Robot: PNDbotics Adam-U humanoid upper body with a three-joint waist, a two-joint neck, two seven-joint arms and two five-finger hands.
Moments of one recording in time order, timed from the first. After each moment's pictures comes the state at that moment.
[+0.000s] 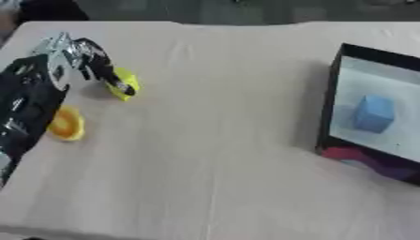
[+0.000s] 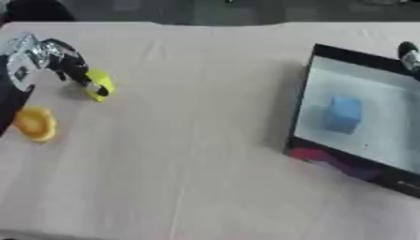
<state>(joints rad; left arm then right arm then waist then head) -1.09 0.45 -0.23 -0.64 -0.90 0.32 -0.84 -0.28 -0.74 0.03 -1.74 -0.28 0.36 -0.23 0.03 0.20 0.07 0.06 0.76</state>
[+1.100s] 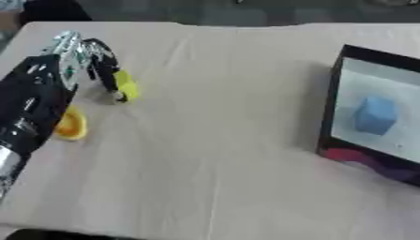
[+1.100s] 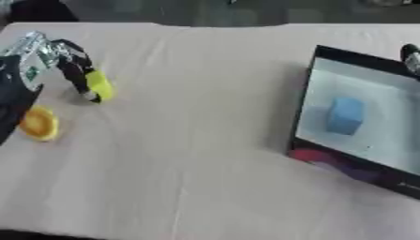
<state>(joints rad) -1.09 0.43 -0.24 -0.68 -0.97 0.31 -0.86 -0.28 -0.74 0.03 -1.73 -0.28 0.36 -0.22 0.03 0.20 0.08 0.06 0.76</state>
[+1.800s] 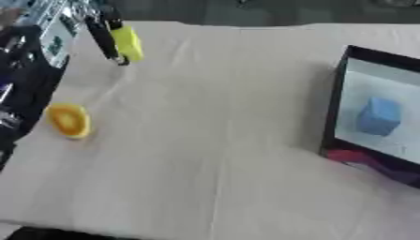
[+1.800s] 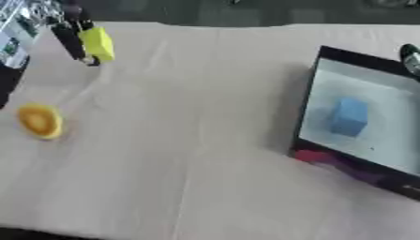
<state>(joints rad) -1.03 0.53 -0.25 -1.17 -0.88 0.43 -0.77 -0.28 -0.74 0.02 -1.77 -0.29 0.35 -0.23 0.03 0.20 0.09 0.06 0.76</state>
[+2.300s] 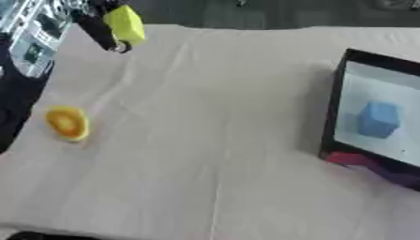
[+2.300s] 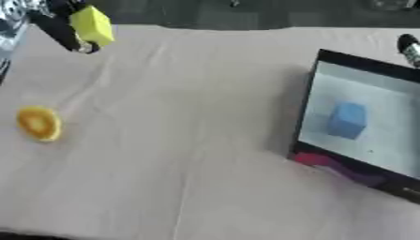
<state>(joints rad) -0.89 0.56 -0.26 -1.44 -0.67 0.47 -0.57 -0.29 -0.74 0.01 -1.82 -0.31 0.35 -0.25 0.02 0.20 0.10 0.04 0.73</state>
